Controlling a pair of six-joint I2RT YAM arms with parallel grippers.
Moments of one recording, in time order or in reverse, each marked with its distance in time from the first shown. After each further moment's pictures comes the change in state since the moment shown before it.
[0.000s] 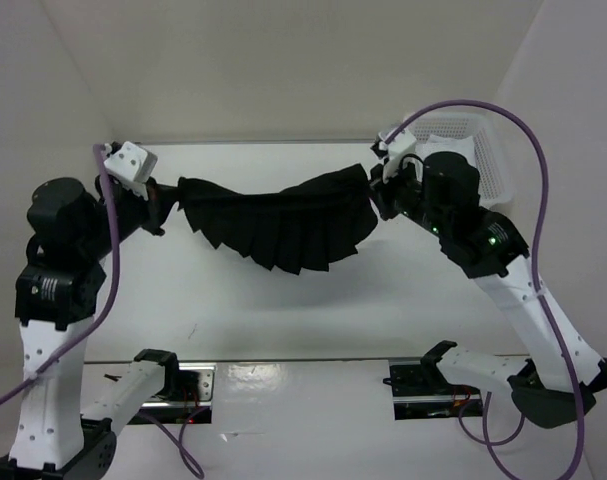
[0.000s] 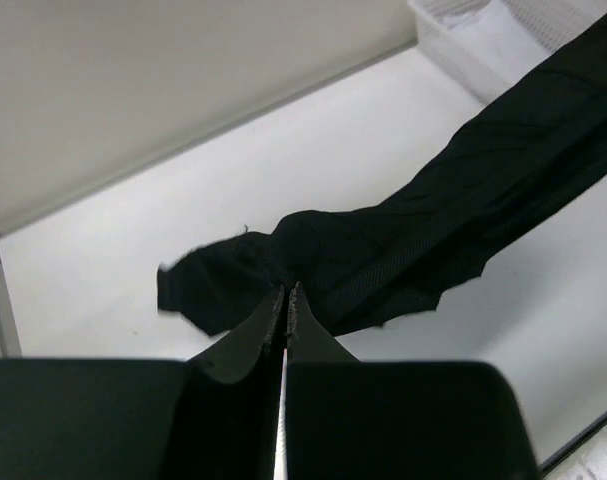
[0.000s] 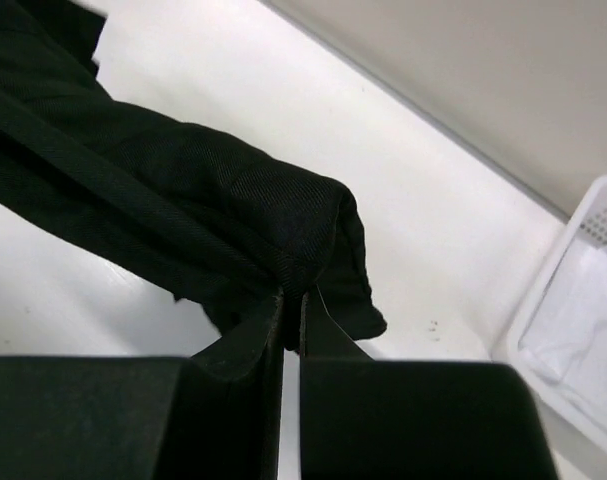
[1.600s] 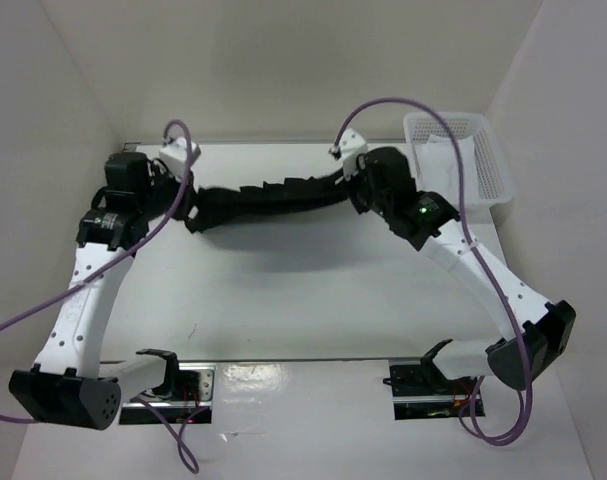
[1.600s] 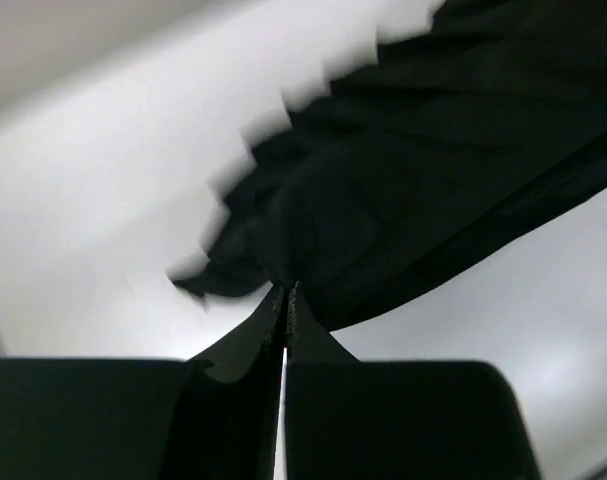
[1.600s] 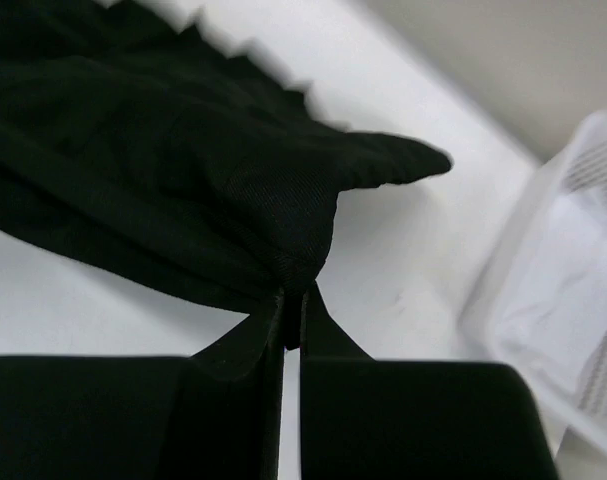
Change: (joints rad) left arm 0.001 0.219 -0.089 0.122 -0.048 0.063; right arm -0.028 0.204 -0.045 0.170 0.140 -0.084
